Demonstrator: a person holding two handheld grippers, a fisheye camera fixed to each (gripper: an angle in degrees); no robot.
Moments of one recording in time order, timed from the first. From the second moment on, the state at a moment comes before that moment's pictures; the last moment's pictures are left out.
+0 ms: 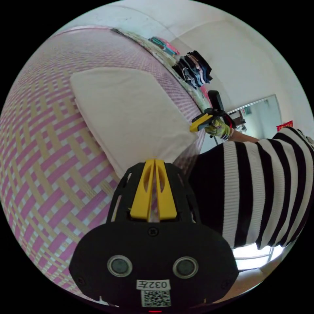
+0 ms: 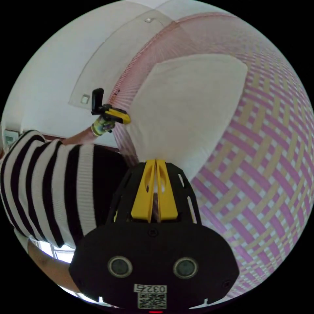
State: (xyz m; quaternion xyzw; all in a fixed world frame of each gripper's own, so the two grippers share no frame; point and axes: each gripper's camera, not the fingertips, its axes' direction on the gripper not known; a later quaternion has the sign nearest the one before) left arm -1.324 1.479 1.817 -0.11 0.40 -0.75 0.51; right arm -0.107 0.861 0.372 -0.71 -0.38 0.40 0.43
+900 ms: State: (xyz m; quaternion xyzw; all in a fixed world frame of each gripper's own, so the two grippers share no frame) left arm -1.314 1.667 1.817 -0.04 0.36 -0.91 0.21; right arm 0.058 0.909 0.432 -0.65 -0.24 0.63 0.35
